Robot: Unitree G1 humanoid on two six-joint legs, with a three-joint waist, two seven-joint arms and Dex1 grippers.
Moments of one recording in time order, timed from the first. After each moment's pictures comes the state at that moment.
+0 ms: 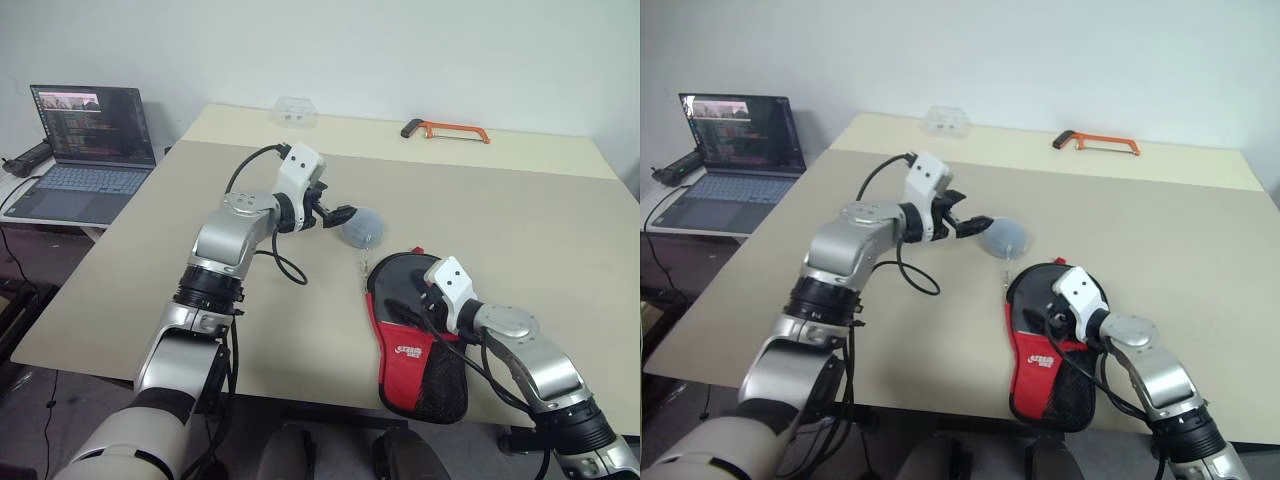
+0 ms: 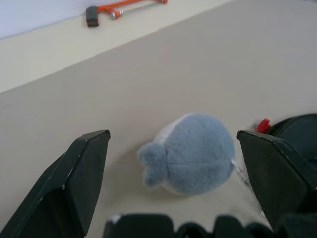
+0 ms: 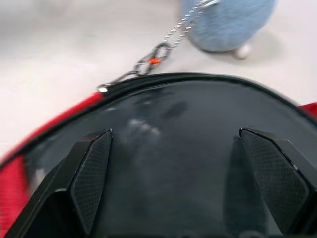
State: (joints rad) left arm -0.95 0.35 -0.17 0.39 -0.14 0.63 -0.65; right arm -0.20 -0.47 0.20 -0.18 0.22 0.50 0.58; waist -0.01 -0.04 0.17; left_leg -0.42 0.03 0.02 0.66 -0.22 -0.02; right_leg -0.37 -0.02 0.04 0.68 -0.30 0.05
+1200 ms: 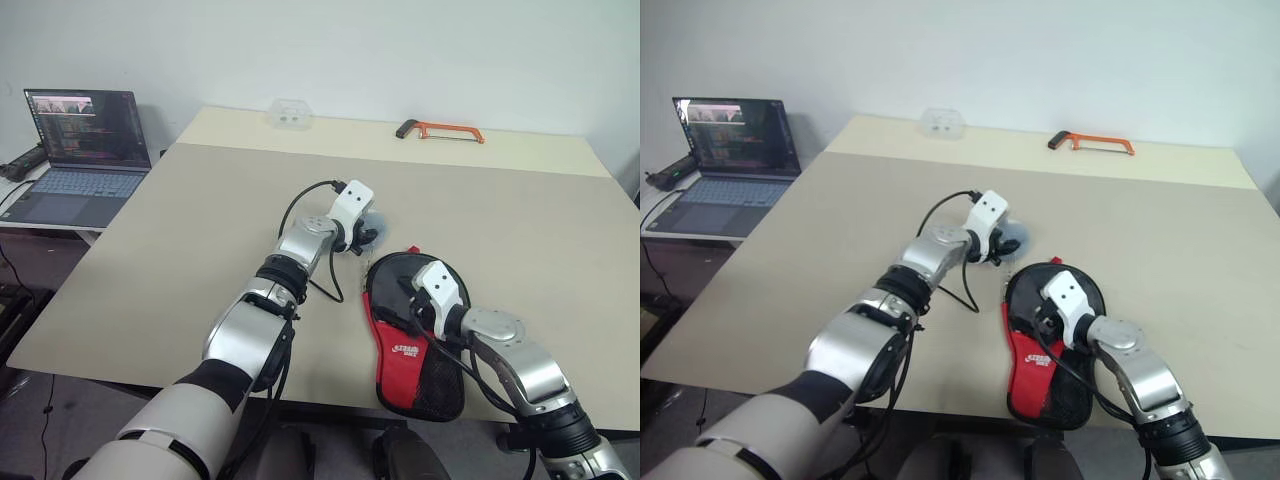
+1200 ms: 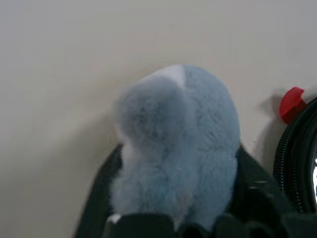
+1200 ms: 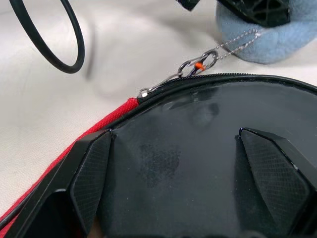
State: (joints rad) left arm -1.15 0.06 -0.18 1.07 0.02 0.31 -0.51; right arm -0.20 -0.44 0.22 -0.20 0.18 0.52 0.59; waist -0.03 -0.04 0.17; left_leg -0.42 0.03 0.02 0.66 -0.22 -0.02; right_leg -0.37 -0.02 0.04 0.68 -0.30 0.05
